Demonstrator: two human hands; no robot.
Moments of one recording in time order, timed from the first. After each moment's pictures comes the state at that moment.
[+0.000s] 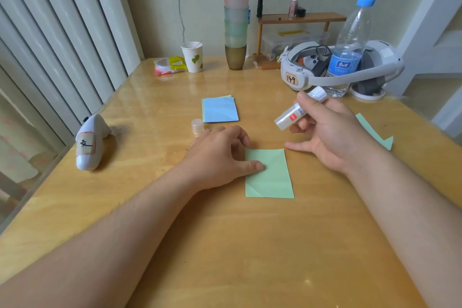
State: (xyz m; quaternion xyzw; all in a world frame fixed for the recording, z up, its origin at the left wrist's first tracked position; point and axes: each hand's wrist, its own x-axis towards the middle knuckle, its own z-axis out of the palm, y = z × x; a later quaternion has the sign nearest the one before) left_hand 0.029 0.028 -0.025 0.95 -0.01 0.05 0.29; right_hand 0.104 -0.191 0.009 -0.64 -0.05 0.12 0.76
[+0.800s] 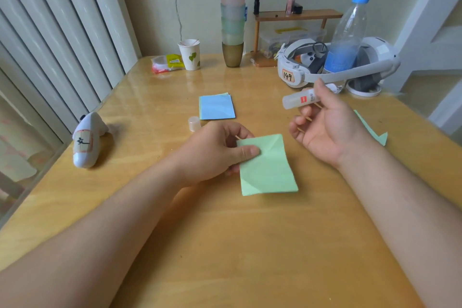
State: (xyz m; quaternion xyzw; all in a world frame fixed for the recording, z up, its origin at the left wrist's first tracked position) left_hand 0.023 0.026 -0.010 0.88 -0.06 -0.01 0.47; right_hand 0.113 -0.194 0.006 -0.49 0.02 0.15 0.86
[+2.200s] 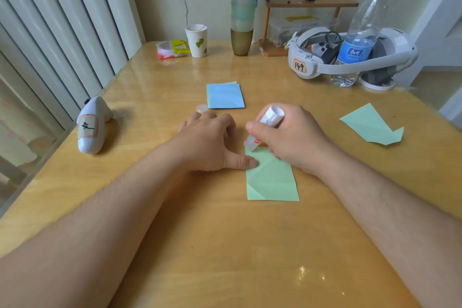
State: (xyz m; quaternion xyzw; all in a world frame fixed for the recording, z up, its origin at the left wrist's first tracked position) left_hand 0.031 0.053 -0.021 0.99 0.02 -0.02 0.17; right_hand 0.076 -0.141 -0.012 -0.86 -0.22 0.03 0.46
